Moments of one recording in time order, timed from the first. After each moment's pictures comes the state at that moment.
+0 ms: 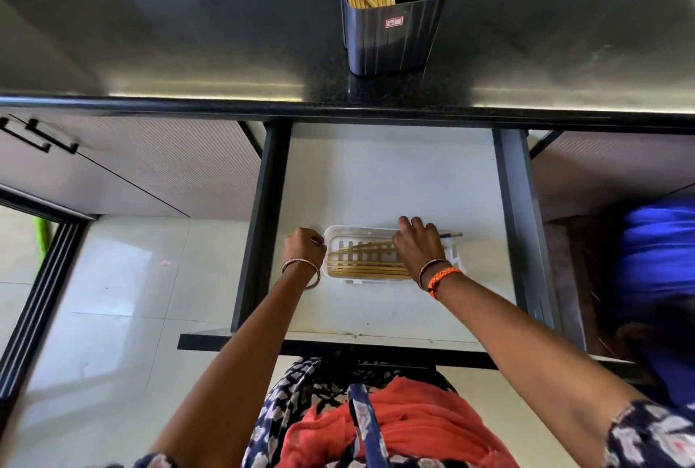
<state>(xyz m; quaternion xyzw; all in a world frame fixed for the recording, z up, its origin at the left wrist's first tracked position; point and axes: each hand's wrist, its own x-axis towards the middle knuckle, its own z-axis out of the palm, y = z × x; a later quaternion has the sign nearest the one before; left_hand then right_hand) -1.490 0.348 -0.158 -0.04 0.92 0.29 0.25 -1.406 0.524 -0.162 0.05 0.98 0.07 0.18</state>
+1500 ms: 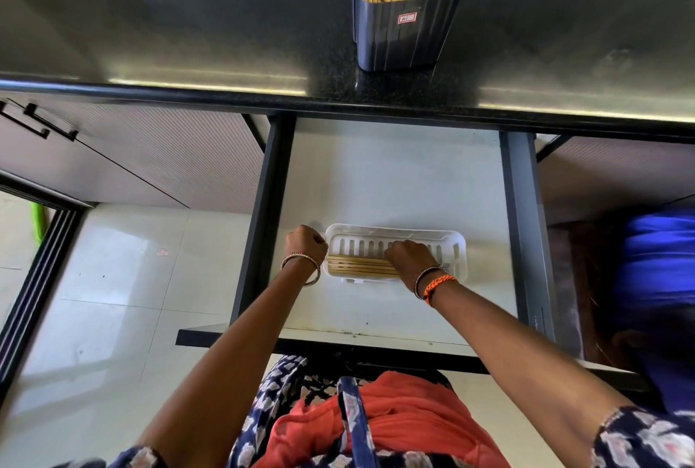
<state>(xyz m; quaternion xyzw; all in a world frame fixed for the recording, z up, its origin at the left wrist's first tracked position) -1.497 0.346 -0.169 -0.05 0.92 0.27 0.27 -1.404 0.516 -0.165 -0.01 0.97 -0.02 0.26</state>
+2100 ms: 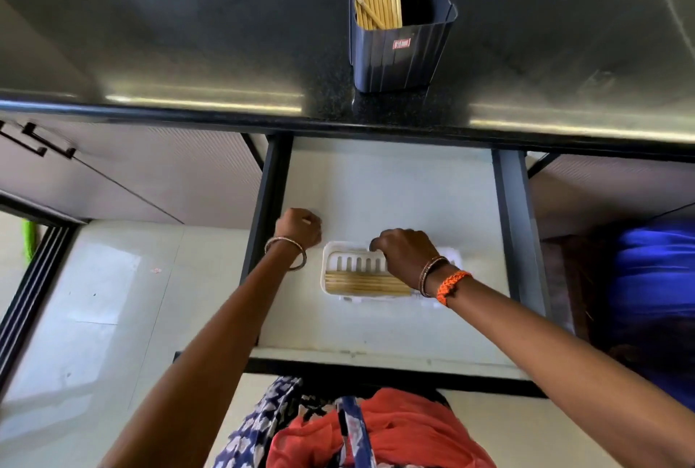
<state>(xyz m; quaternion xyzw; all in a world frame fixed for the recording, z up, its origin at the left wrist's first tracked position) -1.546 0.354 -0.129 -0.06 0.87 0.40 0.28 -1.432 0.519 -0.106 -0.01 0.98 -0.08 0.18</state>
